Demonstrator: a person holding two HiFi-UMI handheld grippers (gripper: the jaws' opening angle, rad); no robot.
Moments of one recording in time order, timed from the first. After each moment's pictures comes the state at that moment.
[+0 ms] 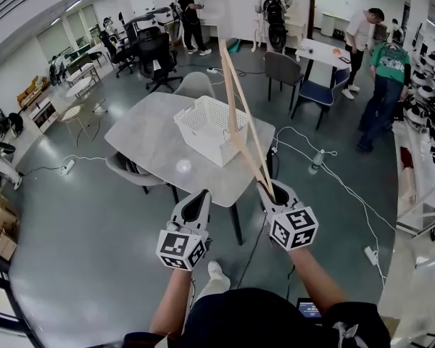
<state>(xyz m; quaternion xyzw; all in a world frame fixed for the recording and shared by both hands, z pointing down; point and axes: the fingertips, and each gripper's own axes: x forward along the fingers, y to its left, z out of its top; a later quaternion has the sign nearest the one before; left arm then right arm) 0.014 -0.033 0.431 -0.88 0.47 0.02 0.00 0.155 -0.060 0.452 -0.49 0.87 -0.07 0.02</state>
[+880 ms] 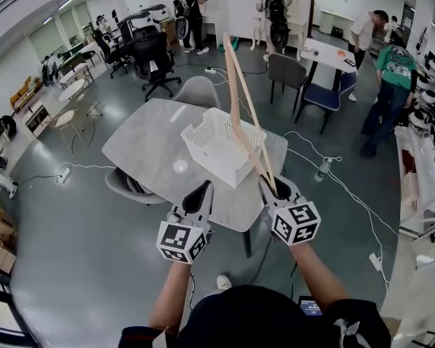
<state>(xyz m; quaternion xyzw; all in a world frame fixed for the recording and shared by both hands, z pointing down) -0.044 -0.188 0.401 -0.90 0.44 0.02 0.02 0.095 -0.209 0.430 -0.51 0.86 -0.06 0.02</state>
